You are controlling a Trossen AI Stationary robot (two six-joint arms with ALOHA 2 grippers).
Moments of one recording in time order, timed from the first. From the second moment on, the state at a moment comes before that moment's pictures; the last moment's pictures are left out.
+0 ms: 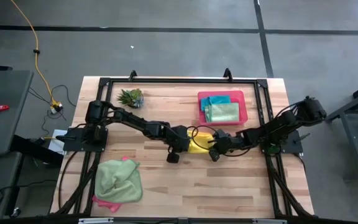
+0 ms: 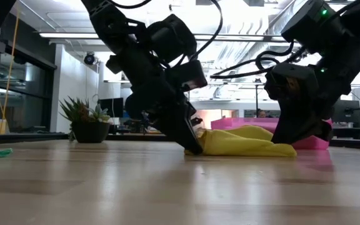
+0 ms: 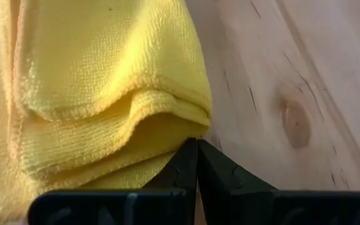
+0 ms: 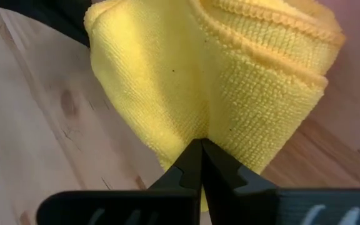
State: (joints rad) left arm 0.09 2.01 1.10 -0.03 0.15 0.17; right arm 0.24 1.48 0.46 0.14 0.18 1.02
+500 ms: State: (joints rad) left arm 0.15 1.87 1.10 -0.10 0.11 0.19; right arm 0.23 1.25 0.46 0.02 0.30 0.99
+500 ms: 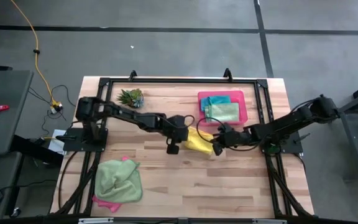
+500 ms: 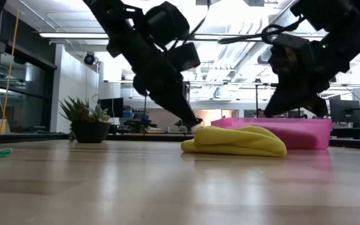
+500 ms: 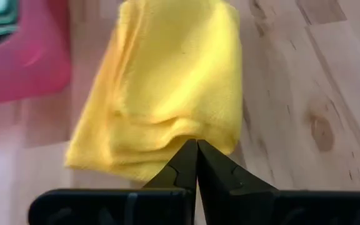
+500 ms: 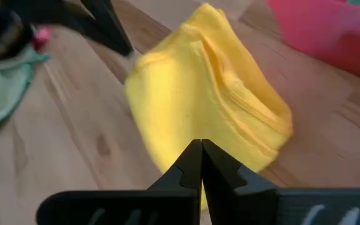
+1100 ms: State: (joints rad) left arm 0.07 1.94 1.10 0.05 0.21 0.01; right arm 0.21 1.44 0.46 0.08 0.31 1.05
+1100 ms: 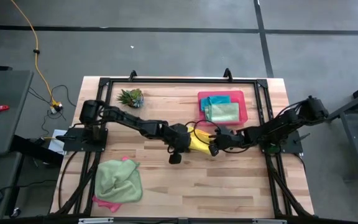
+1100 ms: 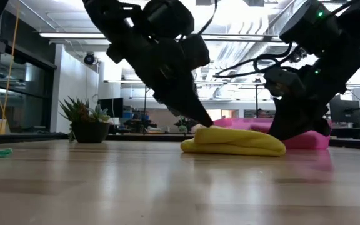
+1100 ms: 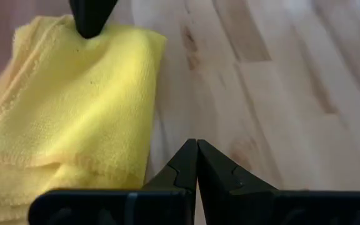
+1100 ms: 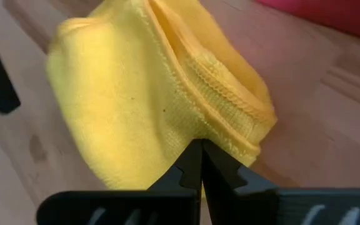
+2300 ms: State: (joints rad) left arm 0.23 1.87 1.04 0.10 -0.14 0.17; right arm 0.21 1.49 0.46 0.12 0.27 0.97
